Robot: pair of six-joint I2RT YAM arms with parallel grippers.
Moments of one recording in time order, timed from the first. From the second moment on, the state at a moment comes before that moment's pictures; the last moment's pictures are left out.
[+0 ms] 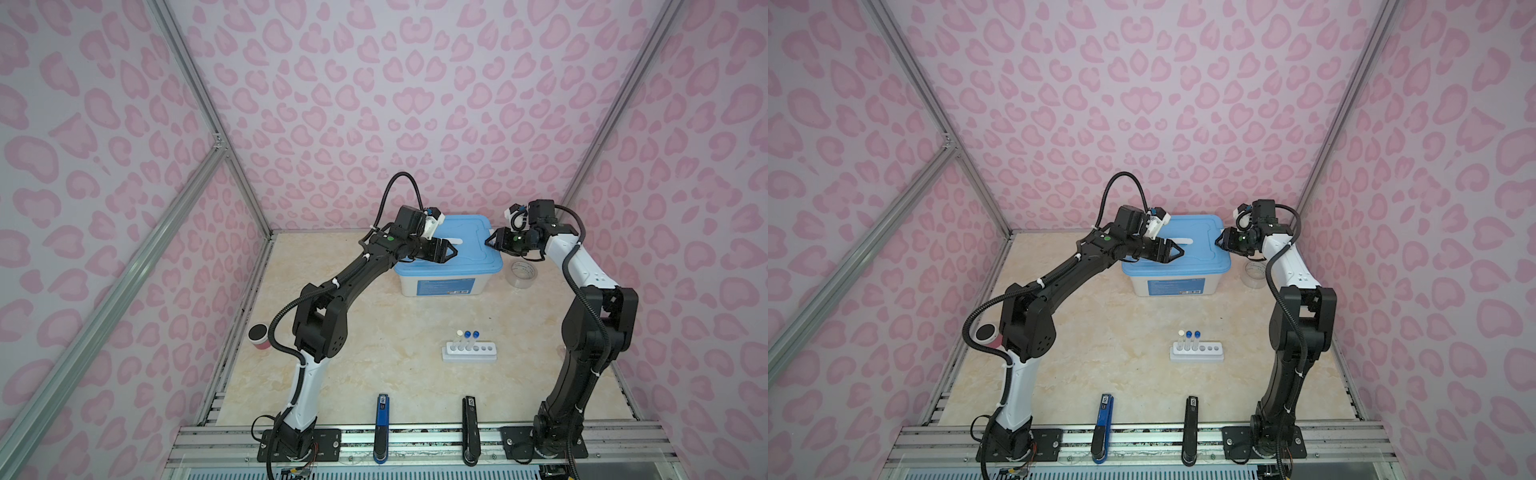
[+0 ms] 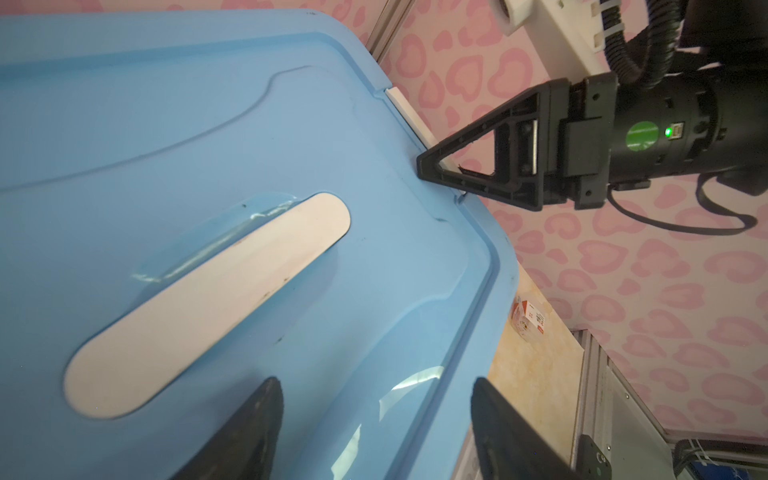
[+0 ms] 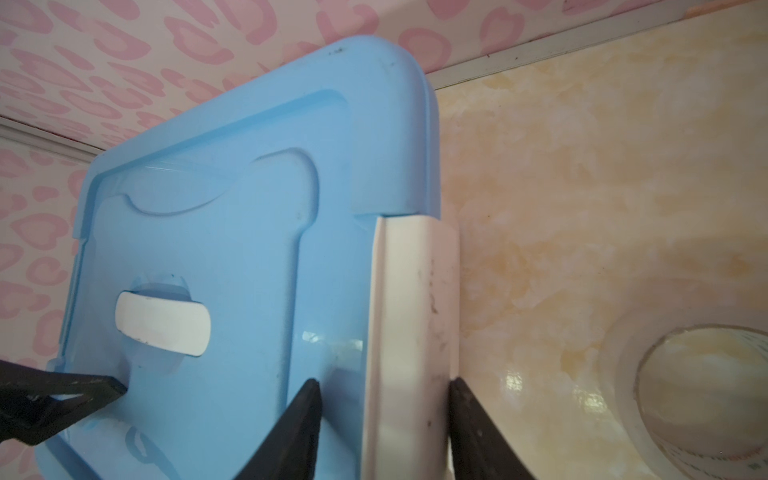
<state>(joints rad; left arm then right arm) -0.59 2.18 2.02 -0.48 0.53 -0.28 -0.03 1.97 1.76 -0.71 -0.47 0.20</state>
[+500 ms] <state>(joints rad) -0.59 2.18 2.02 -0.48 0.54 -0.28 -0.02 1.97 1.79 -0.75 -0.41 0.18</state>
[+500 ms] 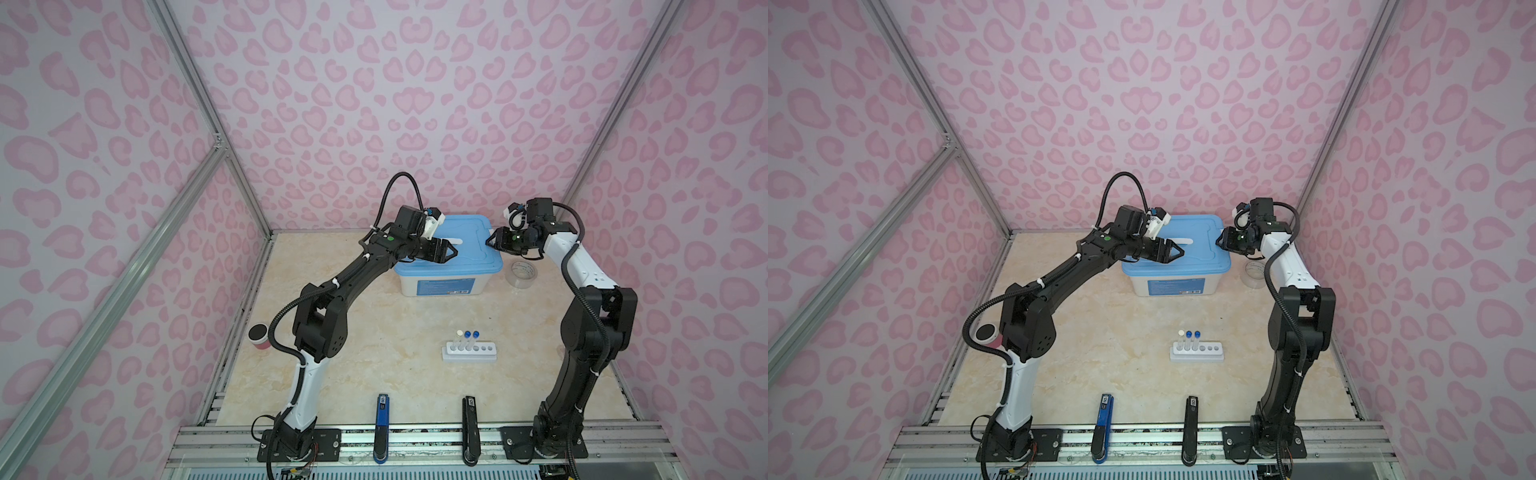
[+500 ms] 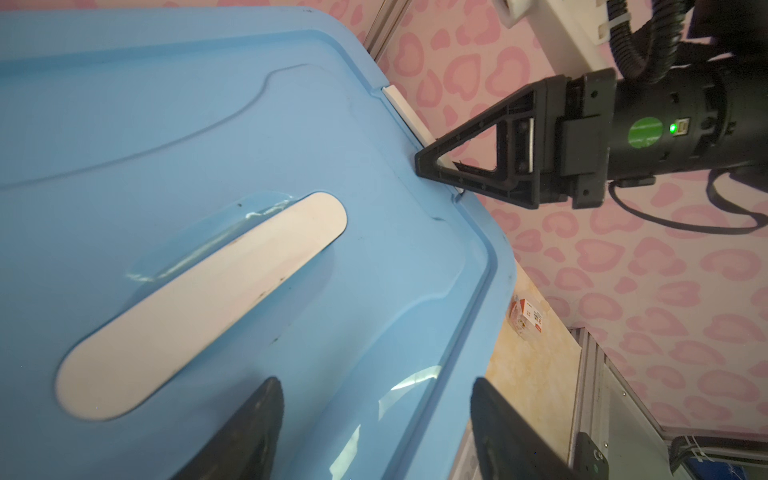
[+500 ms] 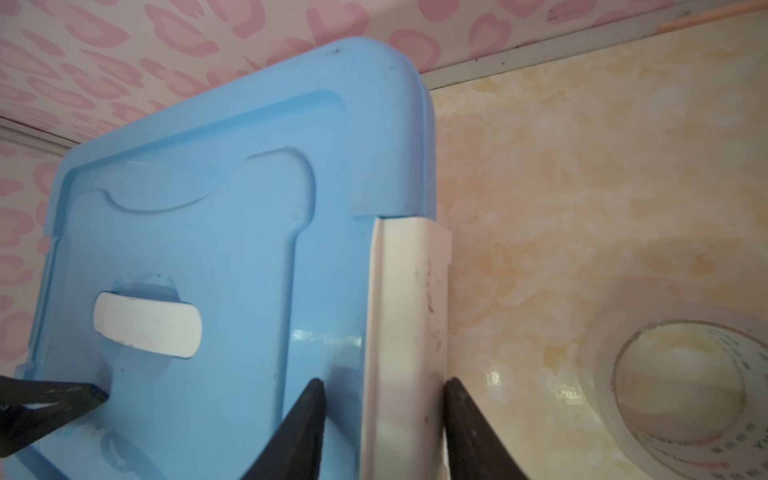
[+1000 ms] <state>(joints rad) -0.59 2.18 2.03 -0.49 0.55 -0.29 0.01 1.99 1.87 -0.83 -0.33 0.14</state>
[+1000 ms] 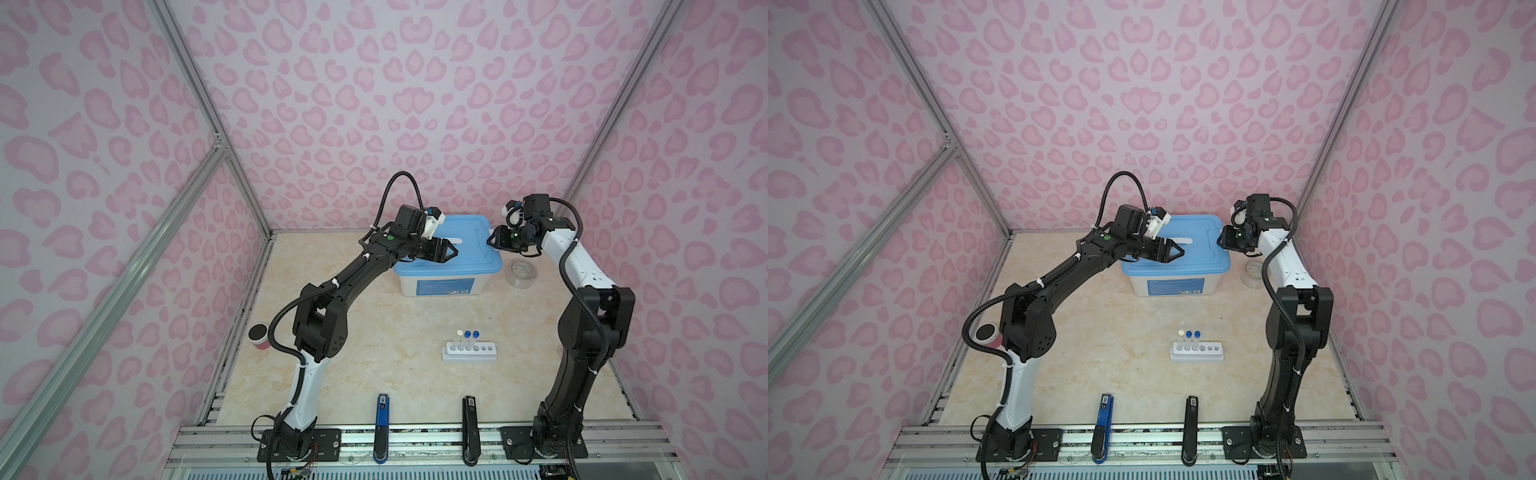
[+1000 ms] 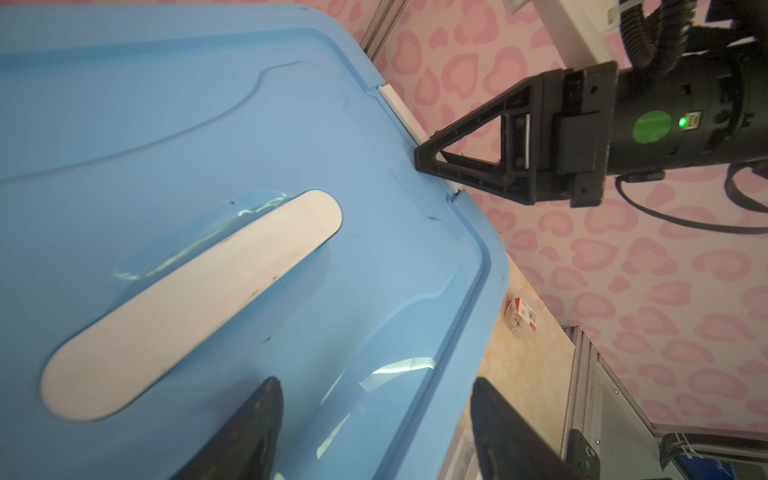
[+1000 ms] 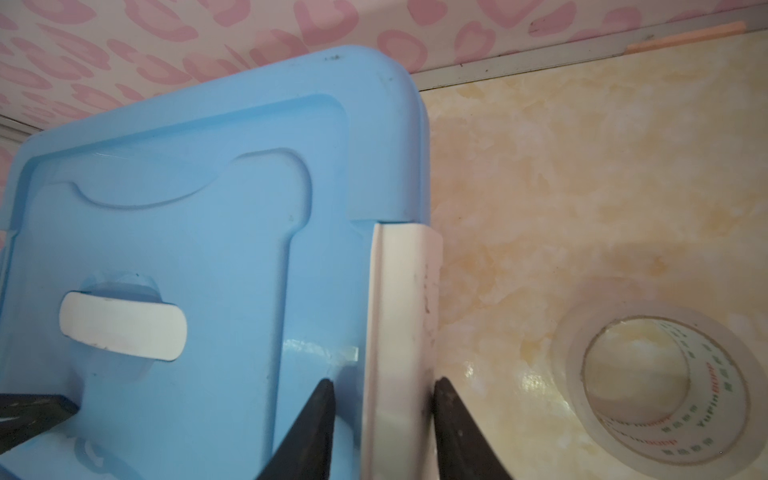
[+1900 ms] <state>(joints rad) -0.59 2.03 2.04 -0.51 0.55 -0.28 0.09 1.98 2.05 -0.94 -0.23 0.10</state>
